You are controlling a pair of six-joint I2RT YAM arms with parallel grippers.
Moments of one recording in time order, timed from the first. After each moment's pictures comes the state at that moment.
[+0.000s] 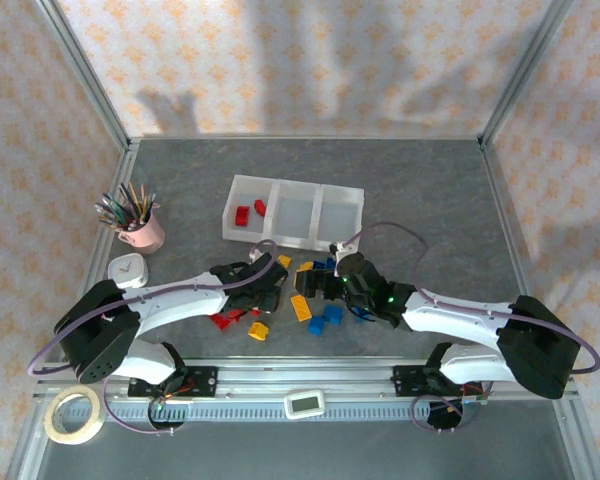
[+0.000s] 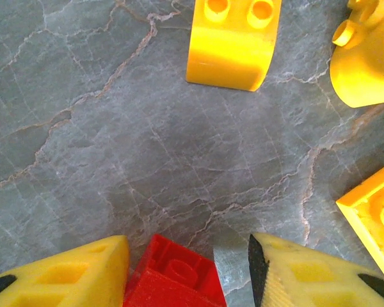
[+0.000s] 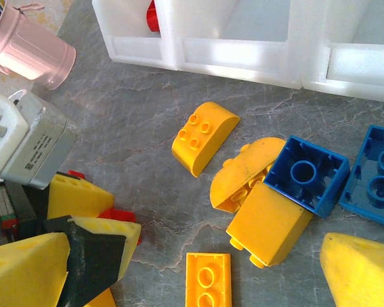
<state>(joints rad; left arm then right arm) -0.82 1.40 0.71 -0.52 -0.20 -0.62 0.92 1.23 0.52 0.13 0.05 0.74</state>
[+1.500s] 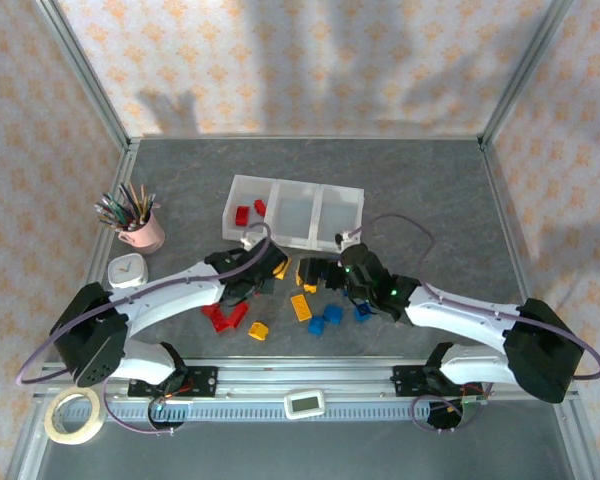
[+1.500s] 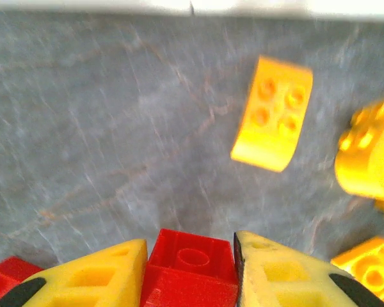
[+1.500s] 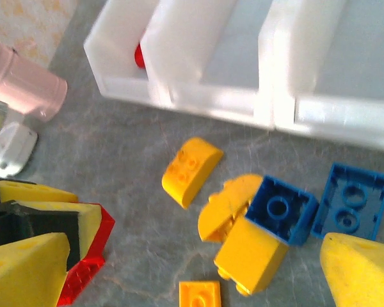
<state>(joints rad) -0.76 1.36 0.85 -0.65 -0.34 -0.70 0.87 1.20 0.59 0.06 0.09 0.75</state>
